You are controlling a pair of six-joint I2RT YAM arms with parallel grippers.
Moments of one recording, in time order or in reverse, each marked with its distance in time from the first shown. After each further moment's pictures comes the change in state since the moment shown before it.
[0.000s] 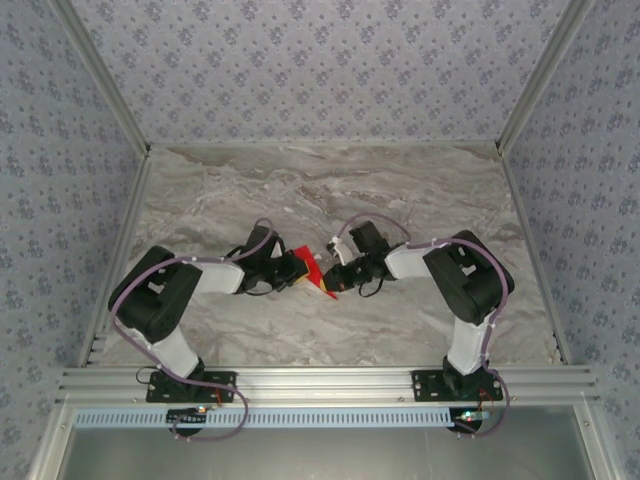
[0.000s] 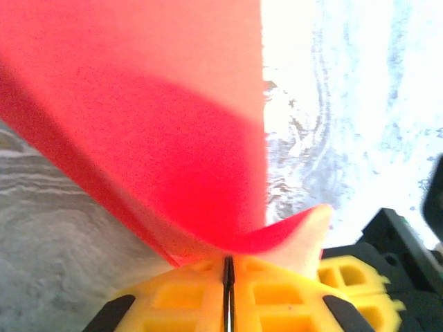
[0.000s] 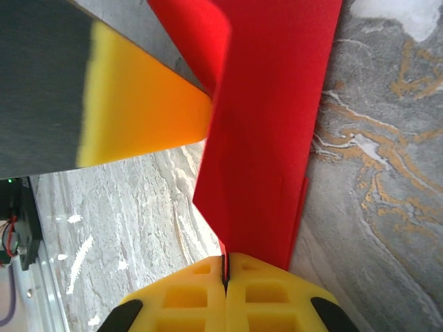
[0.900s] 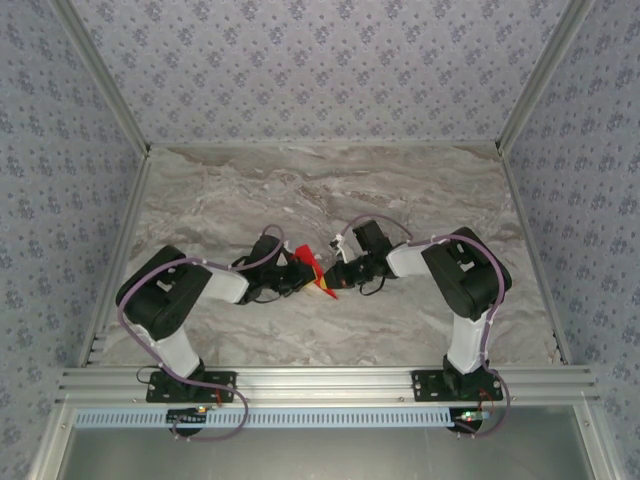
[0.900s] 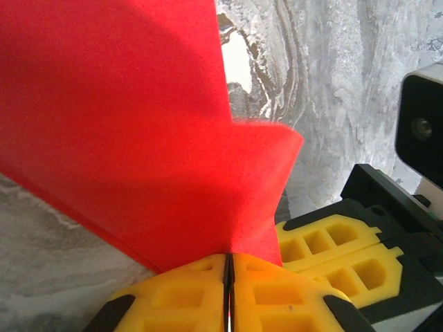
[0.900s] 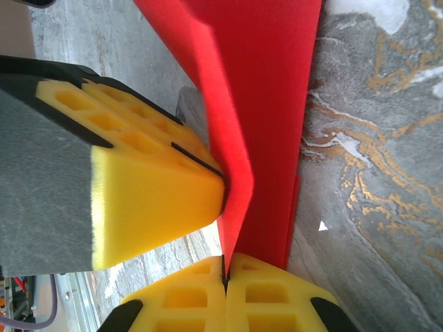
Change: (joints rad) left arm -0.062 0.051 -0.066 0.209 0.007 -0.013; right arm -0.030 0.028 0.001 0.031 -0.073 0.077
